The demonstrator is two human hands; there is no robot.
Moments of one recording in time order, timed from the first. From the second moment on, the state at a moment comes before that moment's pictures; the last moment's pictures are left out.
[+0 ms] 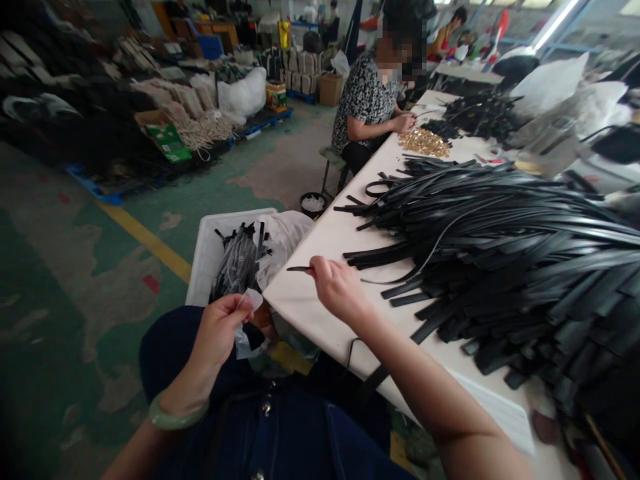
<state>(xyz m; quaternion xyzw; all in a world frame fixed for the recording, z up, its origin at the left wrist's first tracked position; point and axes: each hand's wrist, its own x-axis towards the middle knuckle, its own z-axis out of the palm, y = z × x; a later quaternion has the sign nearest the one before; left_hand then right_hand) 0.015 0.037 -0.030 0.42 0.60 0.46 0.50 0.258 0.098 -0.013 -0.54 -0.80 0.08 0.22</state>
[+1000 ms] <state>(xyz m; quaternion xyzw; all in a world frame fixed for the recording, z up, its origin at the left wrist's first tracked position) 0.025 0.032 -0.004 0.54 0.55 0.37 0.52 0.251 0.034 0.050 -0.48 -0.84 0.21 0.11</state>
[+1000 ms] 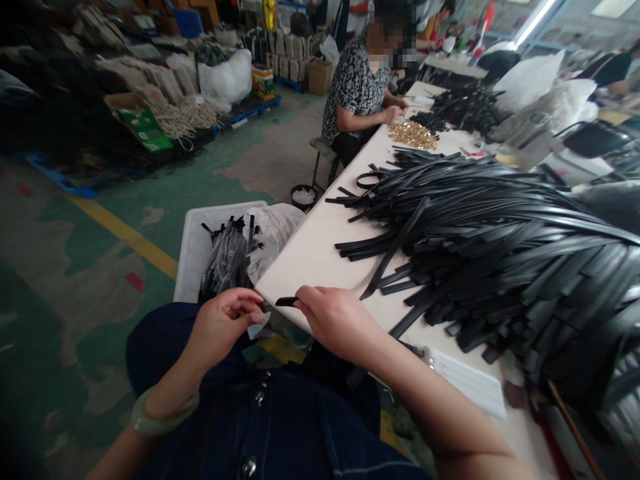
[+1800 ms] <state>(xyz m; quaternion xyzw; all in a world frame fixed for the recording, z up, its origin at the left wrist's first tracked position) 0.023 0.025 -0.003 0.53 0.56 0.35 0.54 0.232 0.028 0.045 -0.41 -0.91 0.06 -0.02</state>
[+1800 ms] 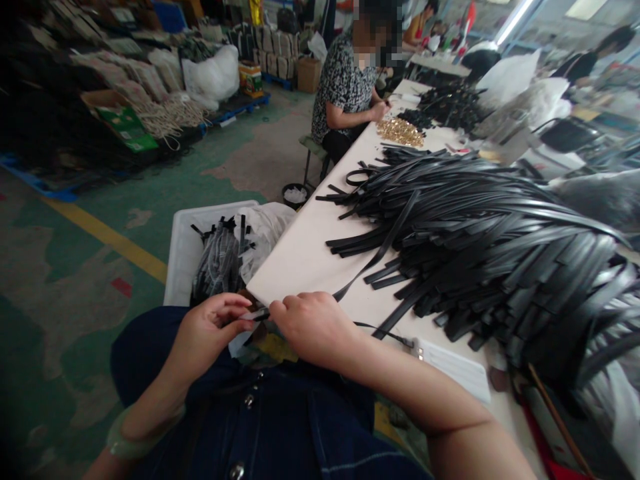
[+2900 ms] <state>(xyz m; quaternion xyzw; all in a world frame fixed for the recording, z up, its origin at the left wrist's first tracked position) 0.035 0.026 0.003 0.67 0.55 0.27 0.42 0.225 0.038 0.052 -0.37 -0.92 0.10 -0.08</state>
